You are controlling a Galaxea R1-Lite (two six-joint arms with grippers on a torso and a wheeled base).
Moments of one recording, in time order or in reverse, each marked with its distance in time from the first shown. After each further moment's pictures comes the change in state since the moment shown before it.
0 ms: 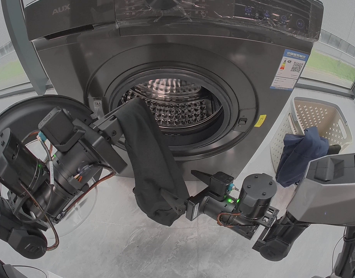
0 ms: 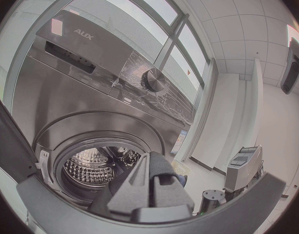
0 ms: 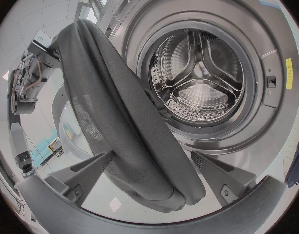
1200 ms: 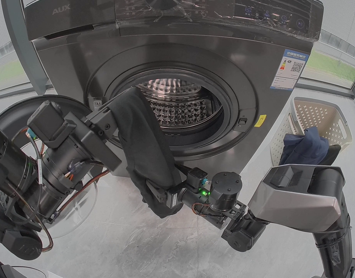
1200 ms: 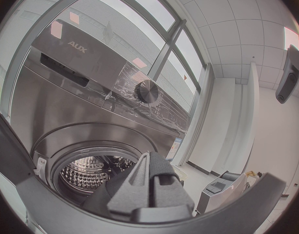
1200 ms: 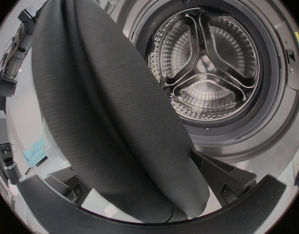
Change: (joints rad) left arm -0.024 -0.044 -0.009 0.000 0.000 0.001; right arm -0.028 0.251 -0.335 0.011 0.016 -0.020
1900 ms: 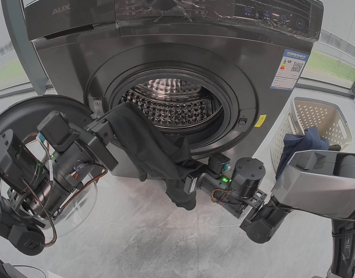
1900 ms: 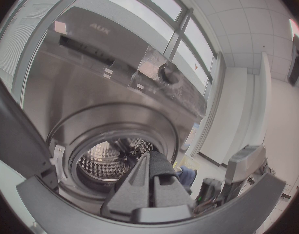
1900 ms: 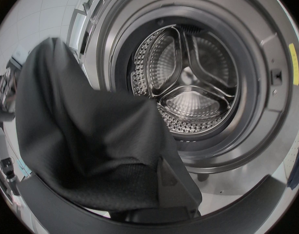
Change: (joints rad) left arm 0.101 0.053 0.040 0.006 0.001 -0.002; right arm -0.071 -0.123 0.102 -0.015 -0.020 0.038
